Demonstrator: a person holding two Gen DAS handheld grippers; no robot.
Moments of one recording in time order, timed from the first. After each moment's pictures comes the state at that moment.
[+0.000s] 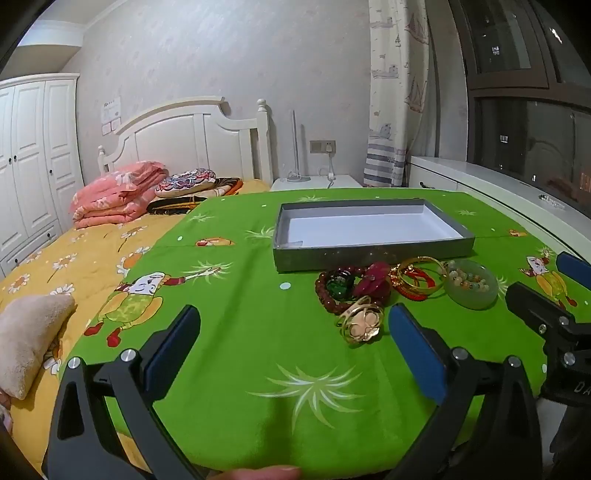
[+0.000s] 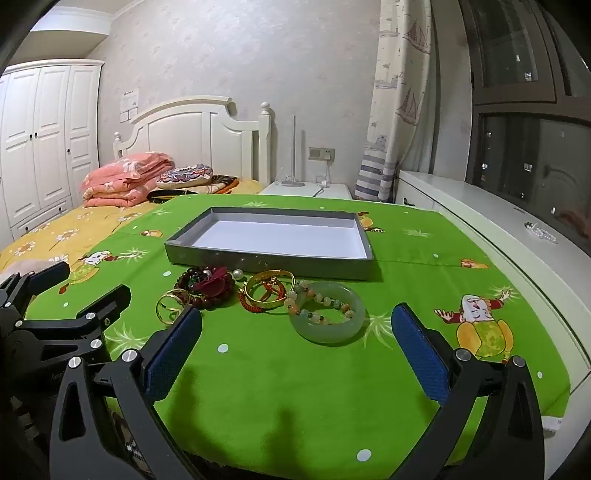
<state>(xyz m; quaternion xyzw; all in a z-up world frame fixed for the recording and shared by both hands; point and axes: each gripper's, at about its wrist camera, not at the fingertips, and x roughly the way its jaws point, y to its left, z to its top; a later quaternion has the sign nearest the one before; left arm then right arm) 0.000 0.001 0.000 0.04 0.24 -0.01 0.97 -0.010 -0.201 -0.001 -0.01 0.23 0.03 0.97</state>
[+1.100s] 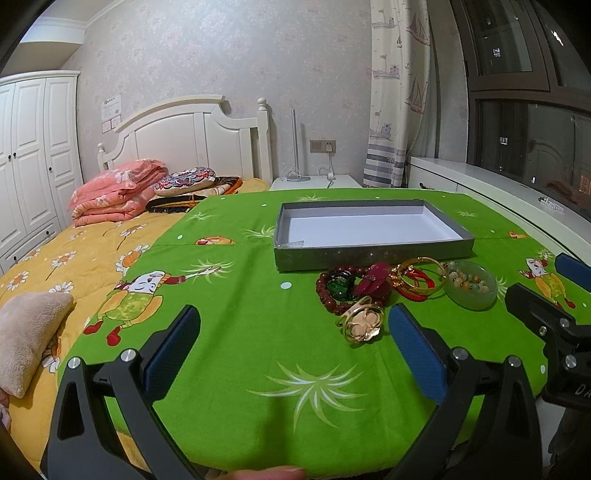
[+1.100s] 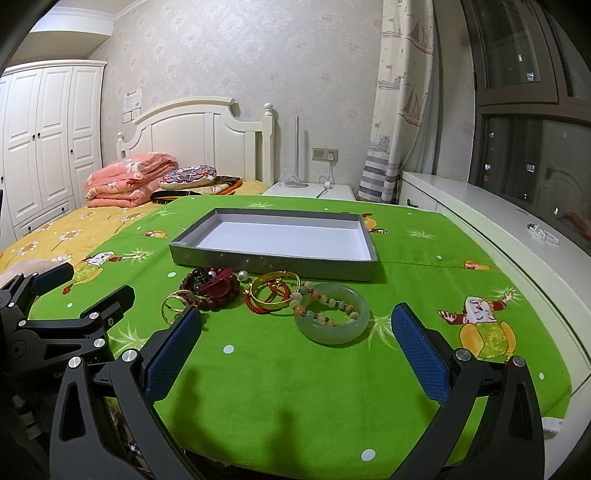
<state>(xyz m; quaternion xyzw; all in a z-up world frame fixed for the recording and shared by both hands) 0.001 0.000 -0.003 0.04 0.24 -0.01 0.97 -0.010 -0.197 -0.001 -0.01 0.23 0.04 0.97</state>
